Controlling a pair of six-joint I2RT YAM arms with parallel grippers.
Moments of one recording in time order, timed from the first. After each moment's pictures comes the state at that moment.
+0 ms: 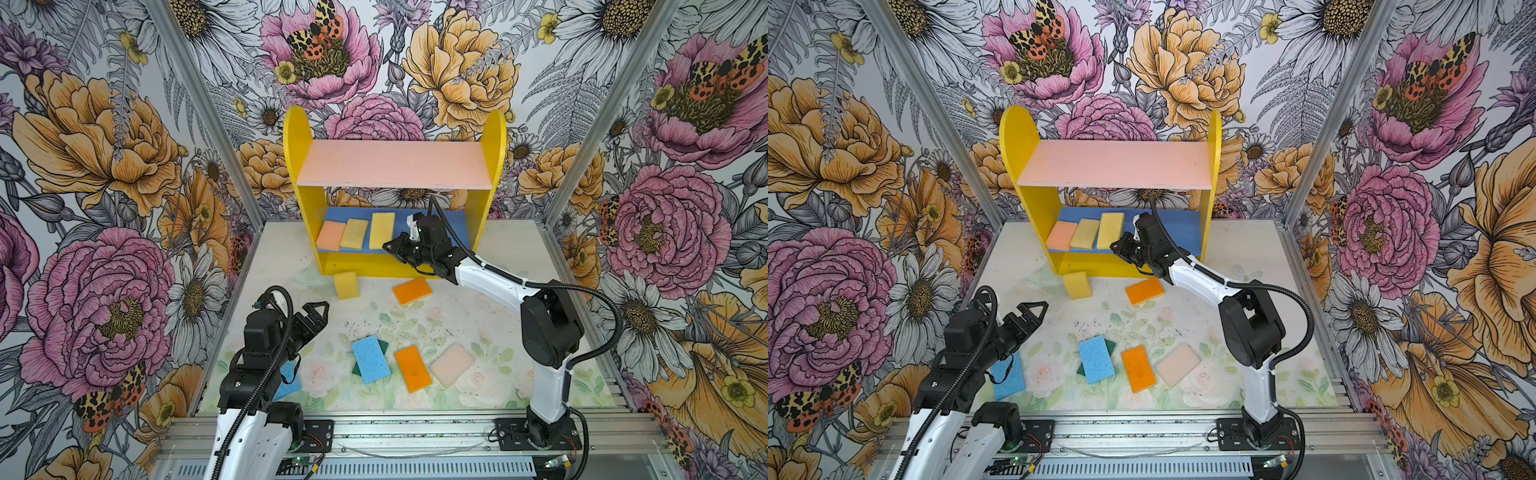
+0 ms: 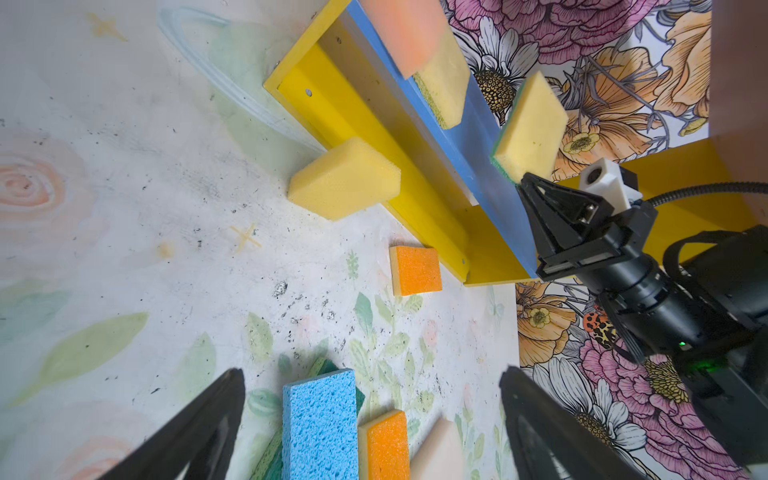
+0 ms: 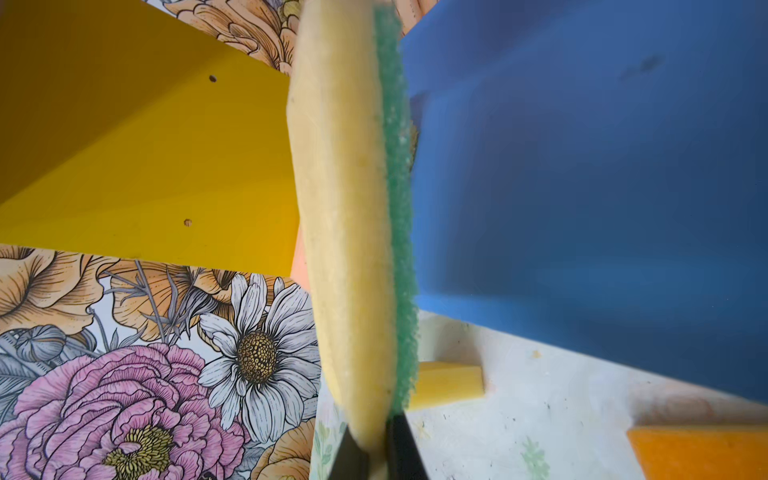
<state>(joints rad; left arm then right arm) -0.04 0.48 0.59 -0.63 0.26 -0.84 0.60 1.97 1.57 -0.05 -0.33 1.00</state>
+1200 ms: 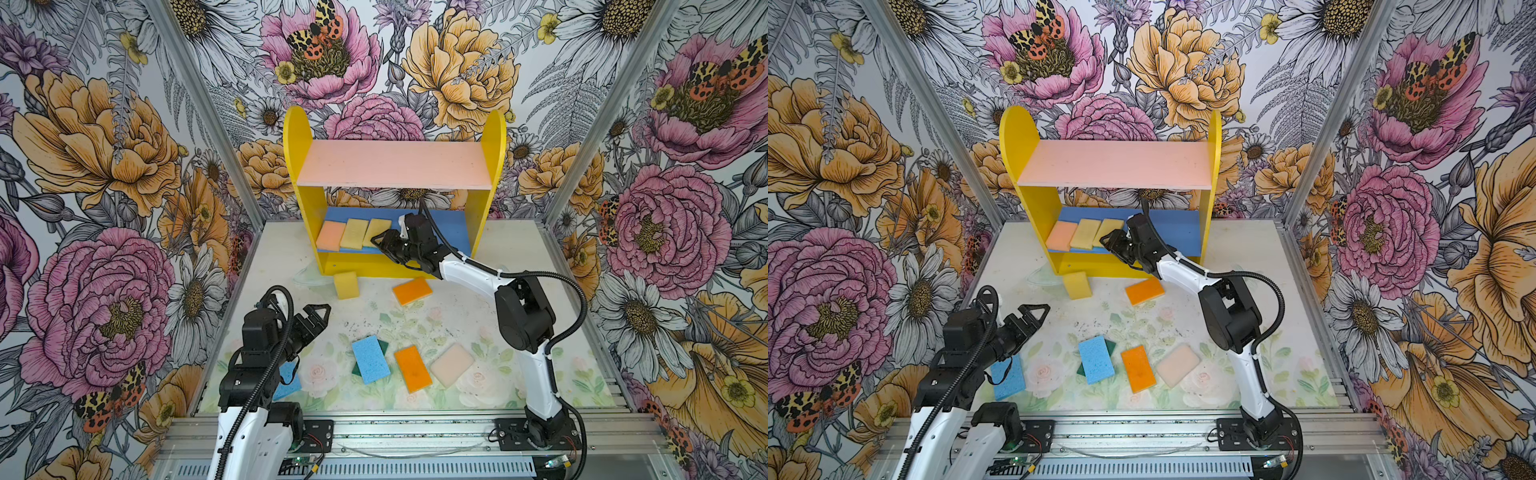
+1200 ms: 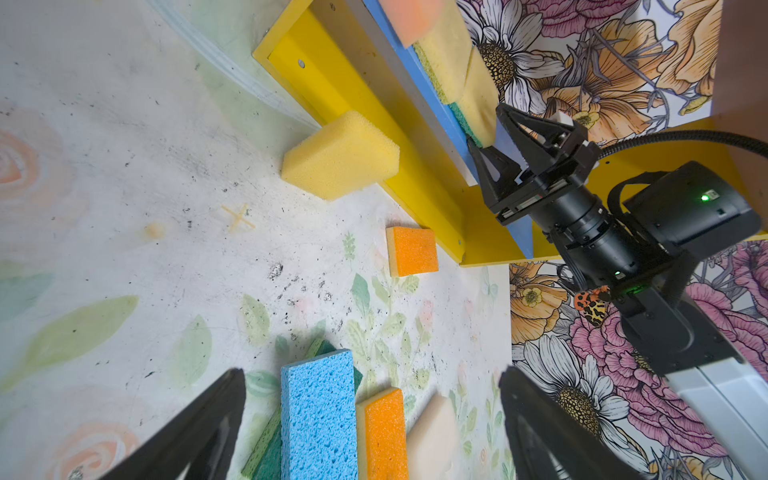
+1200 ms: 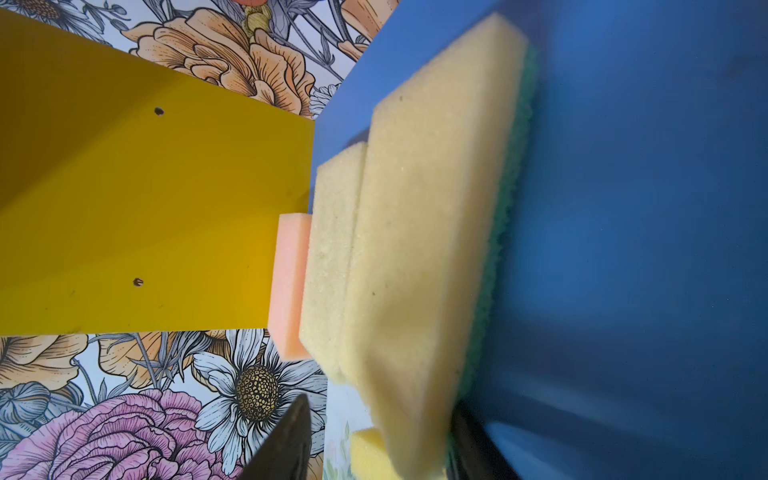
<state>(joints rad) 0.00 0.51 0.59 -0.64 0.36 -0.81 0.59 2.15 1.72 -0.02 -0.33 1.06</state>
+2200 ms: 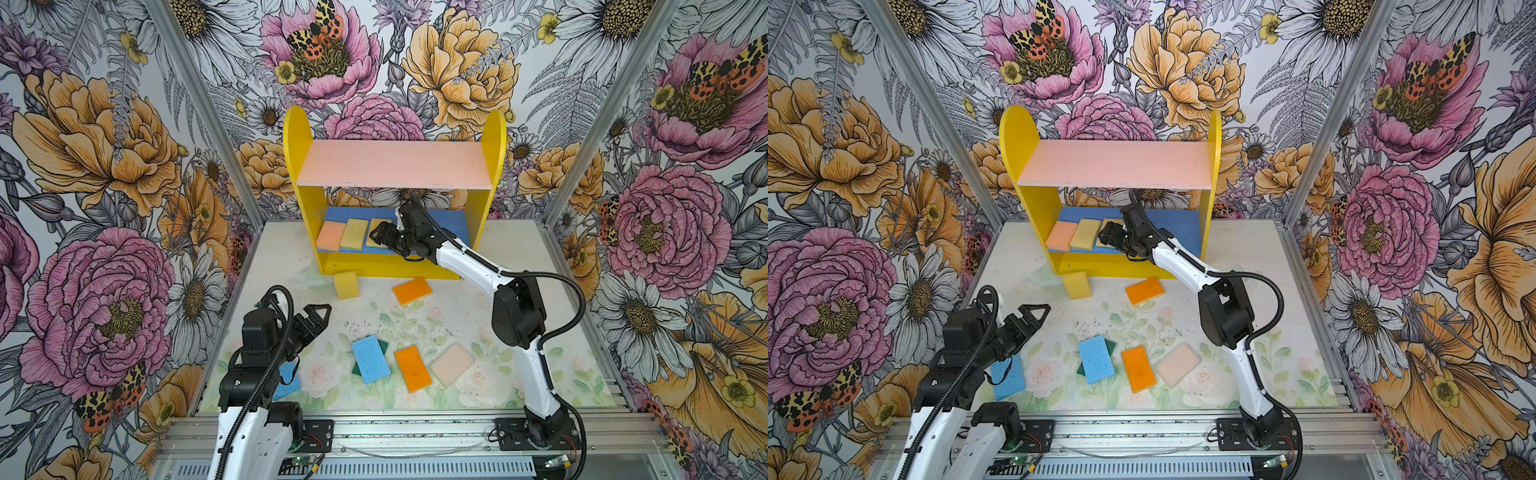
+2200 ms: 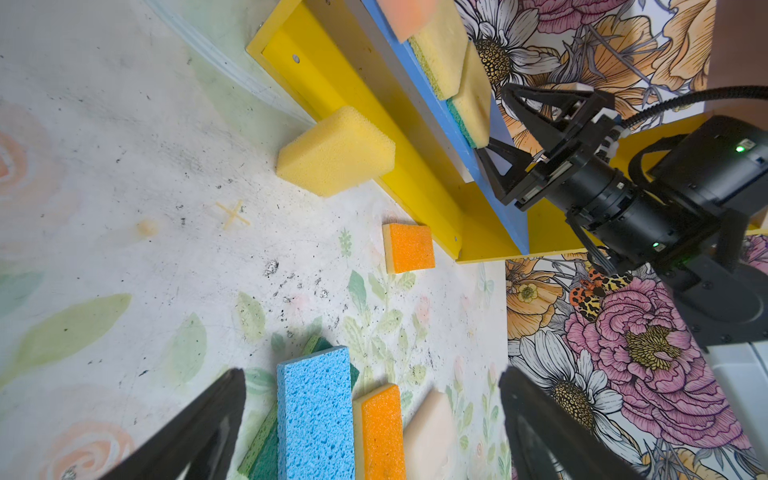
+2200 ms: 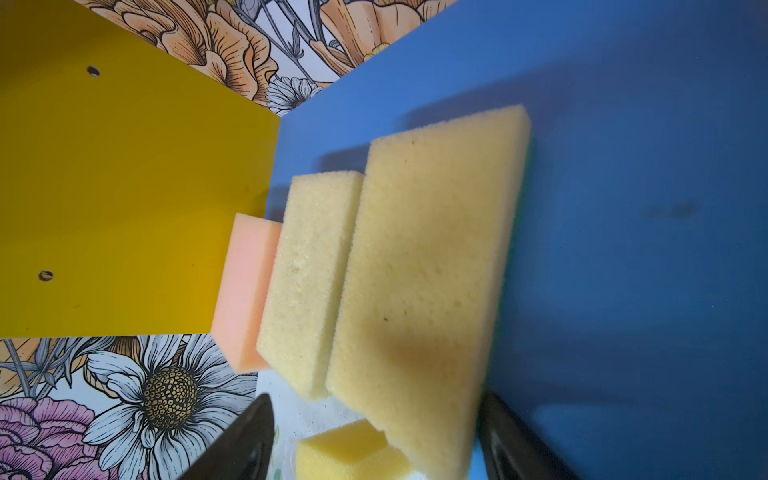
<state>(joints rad) 0.00 0.51 0.59 -0.64 0.38 -0.81 0.60 2.23 2.02 -0.39 -0.24 0.82</state>
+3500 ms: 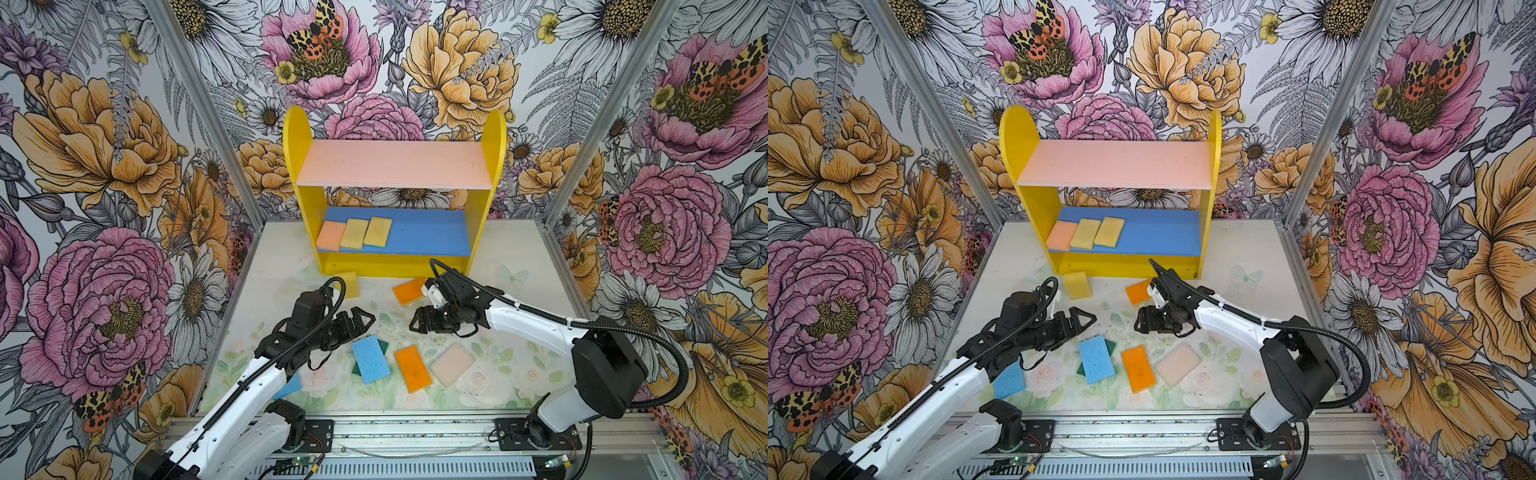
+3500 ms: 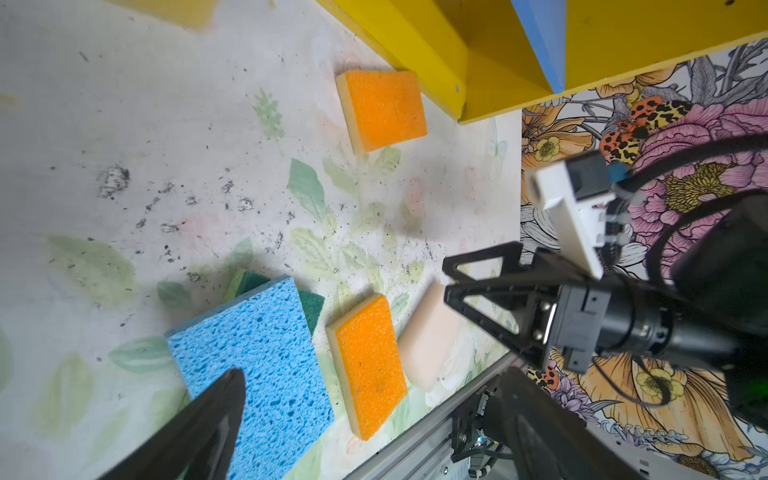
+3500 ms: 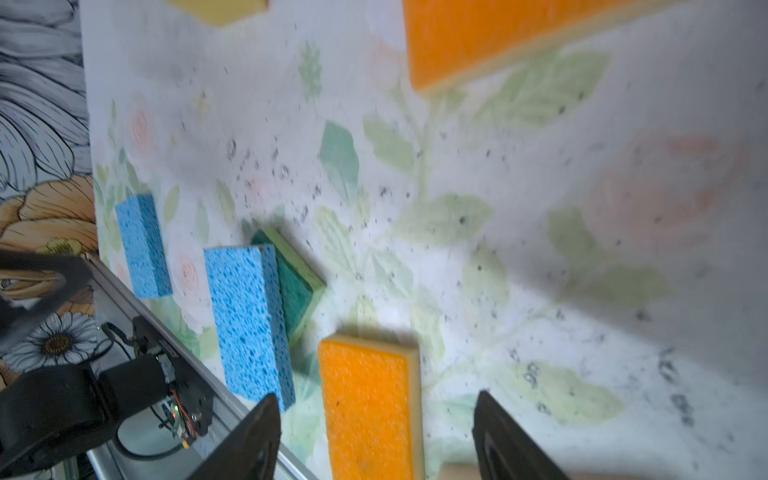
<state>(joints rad) -0.41 0.87 0.59 -0.43 0.37 -0.84 0.70 1.54 0.97 -0.55 -0.40 0.55</state>
